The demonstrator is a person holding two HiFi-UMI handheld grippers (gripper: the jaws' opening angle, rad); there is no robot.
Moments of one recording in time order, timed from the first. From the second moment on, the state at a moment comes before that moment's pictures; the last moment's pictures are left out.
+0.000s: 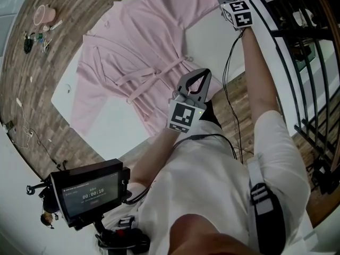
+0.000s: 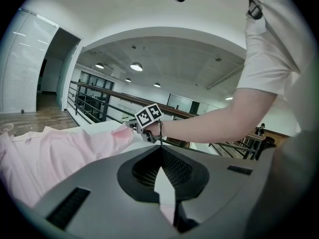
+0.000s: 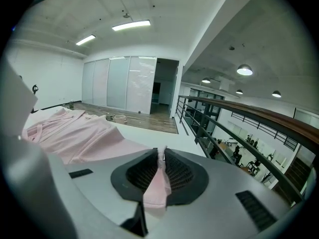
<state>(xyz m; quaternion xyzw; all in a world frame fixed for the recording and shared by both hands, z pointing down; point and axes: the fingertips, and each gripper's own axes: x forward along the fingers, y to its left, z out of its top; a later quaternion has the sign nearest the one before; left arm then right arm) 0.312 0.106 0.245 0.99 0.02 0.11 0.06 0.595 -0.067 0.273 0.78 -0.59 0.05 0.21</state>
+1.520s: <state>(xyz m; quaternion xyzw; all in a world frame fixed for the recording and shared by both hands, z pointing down) 0.226 0.077 0.250 0.99 -0.02 0.08 0.05 0.434 -0.126 0.304 0.72 -0.66 0.05 0.21</state>
